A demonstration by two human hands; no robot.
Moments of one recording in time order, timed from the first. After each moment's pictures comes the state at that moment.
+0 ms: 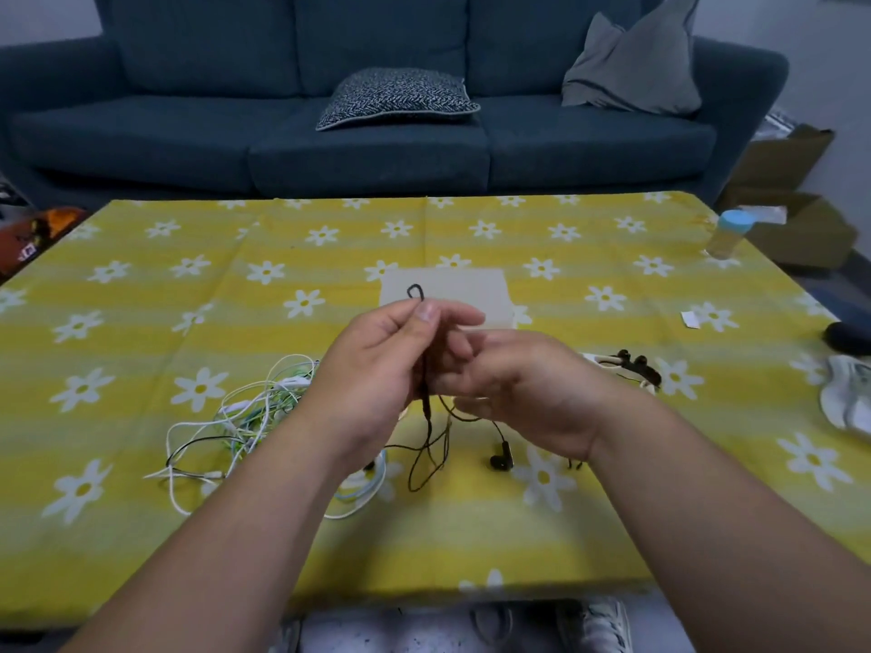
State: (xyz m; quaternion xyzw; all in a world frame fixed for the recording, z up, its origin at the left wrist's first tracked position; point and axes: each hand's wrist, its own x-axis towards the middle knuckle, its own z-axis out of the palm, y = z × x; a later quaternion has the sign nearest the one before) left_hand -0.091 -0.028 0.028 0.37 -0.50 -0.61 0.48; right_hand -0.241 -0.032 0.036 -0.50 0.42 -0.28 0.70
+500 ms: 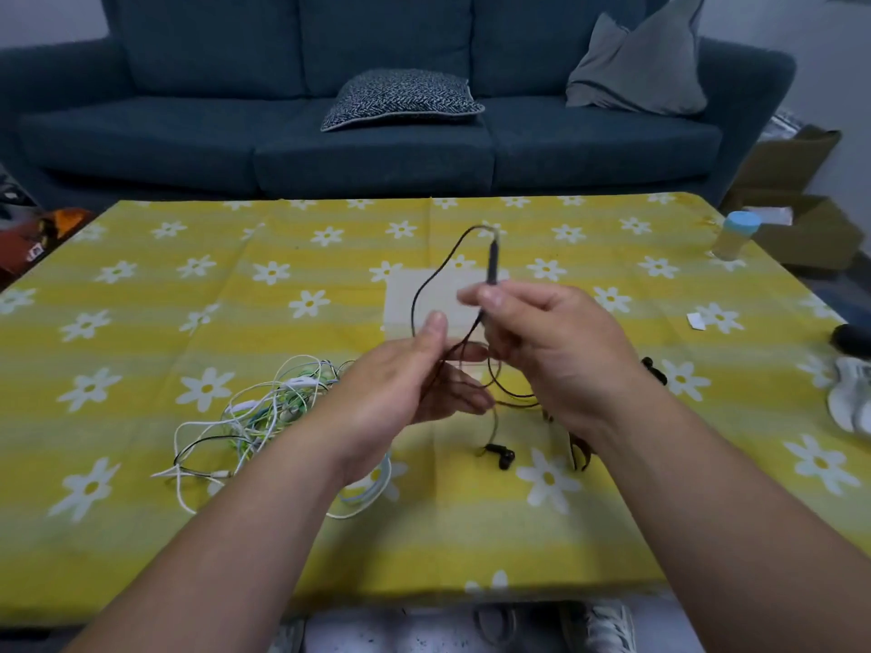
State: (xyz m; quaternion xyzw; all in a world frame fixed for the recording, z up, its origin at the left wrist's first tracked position) left_hand -0.084 -0.026 0.021 0.46 -0.52 -0.63 0.33; right_hand -0.244 -0.038 0.044 -0.51 0.43 -0.51 0.55
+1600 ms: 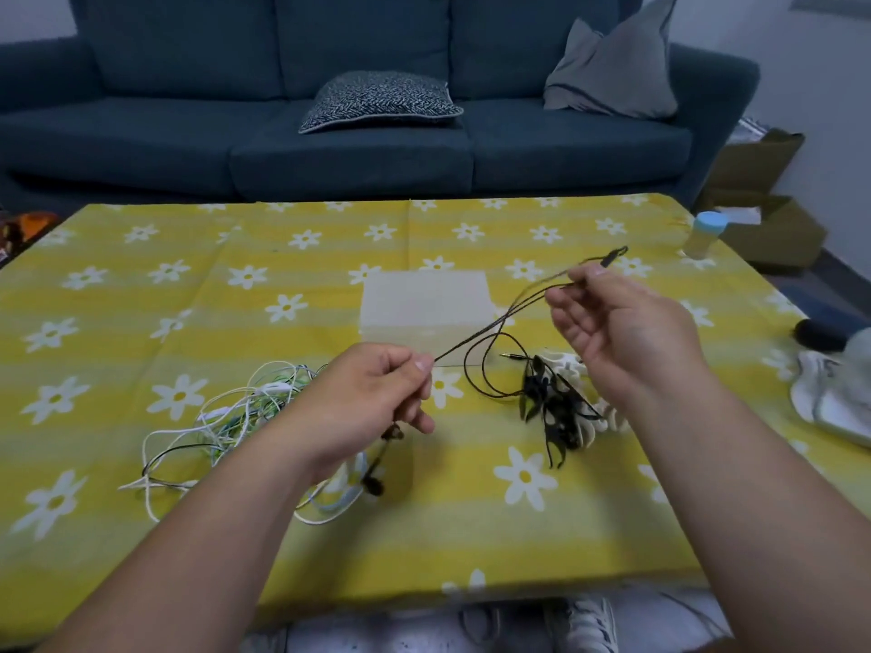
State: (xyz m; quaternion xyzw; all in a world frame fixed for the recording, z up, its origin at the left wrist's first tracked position) left_hand -0.080 -0.032 0.017 0.50 -0.59 -0.54 0.32; right_hand -0.306 -0.049 0.041 -0.23 0.49 -0.66 0.53
